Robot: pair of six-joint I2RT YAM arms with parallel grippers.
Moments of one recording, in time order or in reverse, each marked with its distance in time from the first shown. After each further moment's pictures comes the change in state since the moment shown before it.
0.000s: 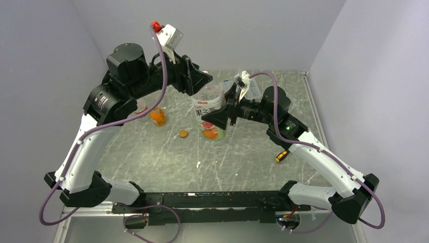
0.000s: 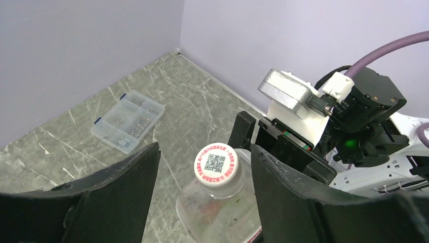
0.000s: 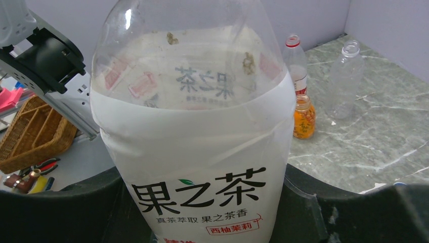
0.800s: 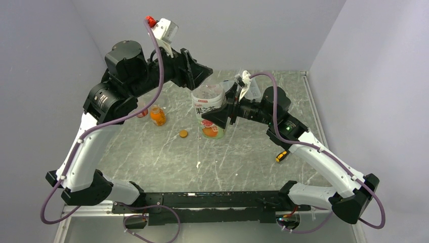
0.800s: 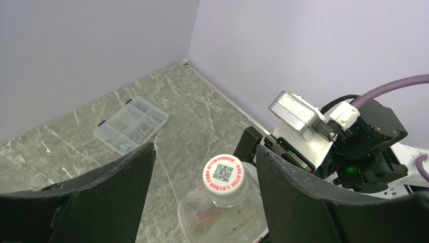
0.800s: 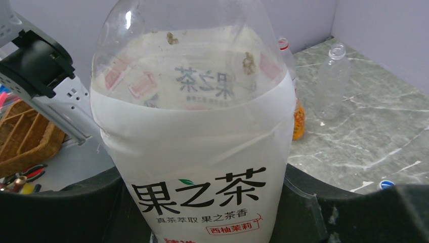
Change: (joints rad) left arm 0.000 0.022 0.045 0.013 -0.065 -0.049; right arm 0.004 -0.002 0.000 -0.001 0.030 -0.016
